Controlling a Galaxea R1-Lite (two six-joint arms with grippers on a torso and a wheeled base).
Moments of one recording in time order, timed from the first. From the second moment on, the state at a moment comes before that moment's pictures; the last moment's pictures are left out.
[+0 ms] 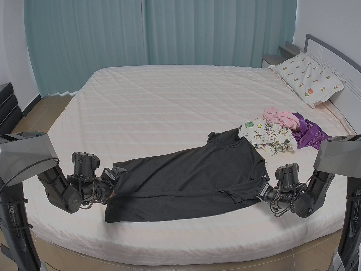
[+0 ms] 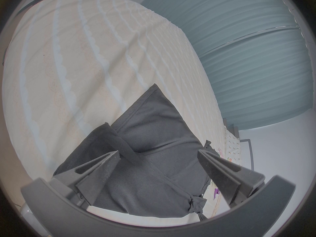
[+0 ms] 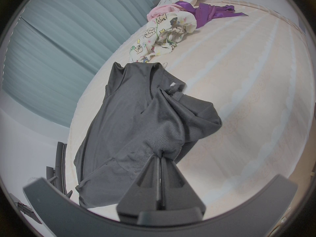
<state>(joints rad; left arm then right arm) -0.17 2.19 -0.67 -0.89 -0.11 -1.14 0.26 2.29 -0.59 -0.96 -0.04 0.85</state>
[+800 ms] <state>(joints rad) -0.17 2.20 -0.67 -0.89 -0.11 -1.14 0.26 2.10 -0.67 -0.82 0.12 0.88</state>
